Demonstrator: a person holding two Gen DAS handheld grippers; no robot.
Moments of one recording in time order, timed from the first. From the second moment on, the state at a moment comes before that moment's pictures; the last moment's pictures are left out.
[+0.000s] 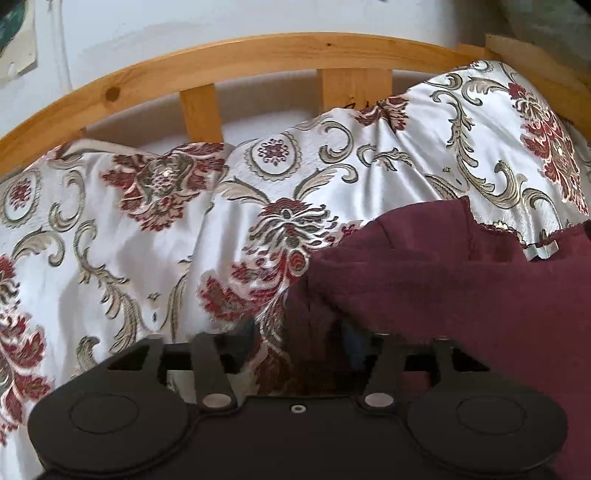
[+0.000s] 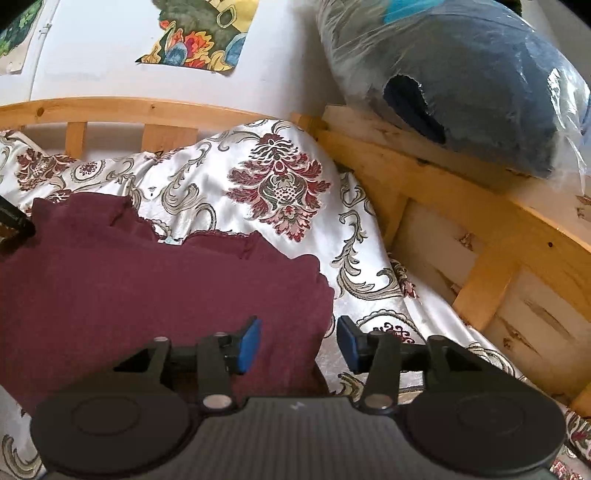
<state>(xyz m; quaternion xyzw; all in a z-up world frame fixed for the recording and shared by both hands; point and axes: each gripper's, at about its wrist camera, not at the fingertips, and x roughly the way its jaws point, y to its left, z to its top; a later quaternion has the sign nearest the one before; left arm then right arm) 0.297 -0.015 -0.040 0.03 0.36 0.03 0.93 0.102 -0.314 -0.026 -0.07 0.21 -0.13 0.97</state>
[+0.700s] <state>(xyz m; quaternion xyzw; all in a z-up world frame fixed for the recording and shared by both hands) 0.244 -0.005 -0.039 0.03 0.33 0.02 0.94 0.073 -0.319 -0.048 -0.10 0.26 -0.18 0.94</state>
